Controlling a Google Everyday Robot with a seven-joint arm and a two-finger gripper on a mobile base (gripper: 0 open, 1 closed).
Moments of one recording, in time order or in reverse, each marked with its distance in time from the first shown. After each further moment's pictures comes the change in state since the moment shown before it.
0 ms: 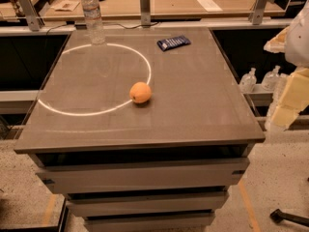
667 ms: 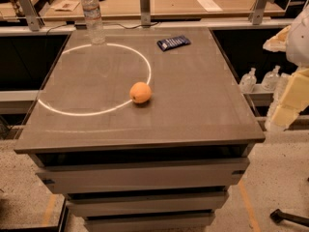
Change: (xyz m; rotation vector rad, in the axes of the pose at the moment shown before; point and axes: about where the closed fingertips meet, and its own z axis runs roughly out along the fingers) arm -0.002 -0.001 -0.001 0.008 -0.032 -0.015
